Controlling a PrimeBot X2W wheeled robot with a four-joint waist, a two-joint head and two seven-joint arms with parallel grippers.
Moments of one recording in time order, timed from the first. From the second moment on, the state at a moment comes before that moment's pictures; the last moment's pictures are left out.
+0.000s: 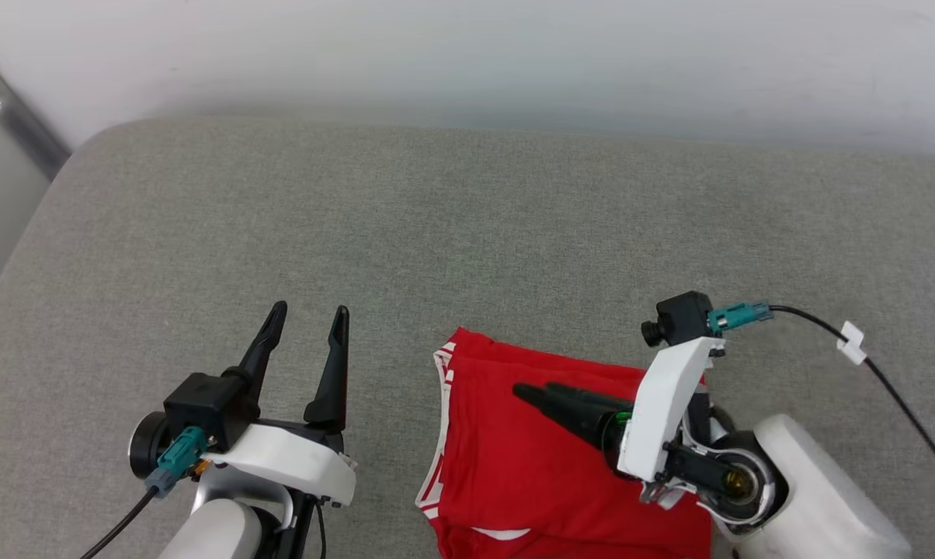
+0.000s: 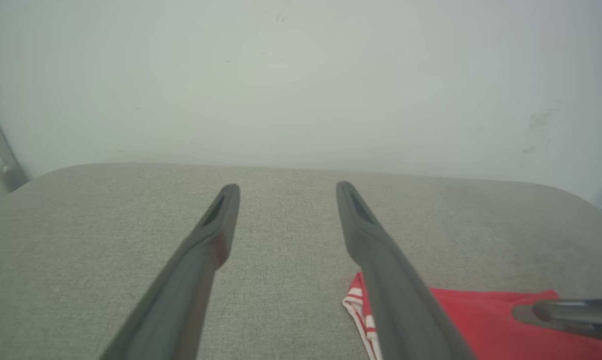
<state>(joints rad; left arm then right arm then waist) -0.19 0.35 -0.42 0.05 -0.53 0.17 -0.23 -0.40 -0.17 0.48 0.32 1.16 0.13 0.55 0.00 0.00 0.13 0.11</state>
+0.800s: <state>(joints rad) -0.02 0.38 -0.31 0.04 -0.57 0.24 -0.26 -0.11 -0.20 0.02 0.12 0.30 0.13 -0.03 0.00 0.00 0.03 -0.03</state>
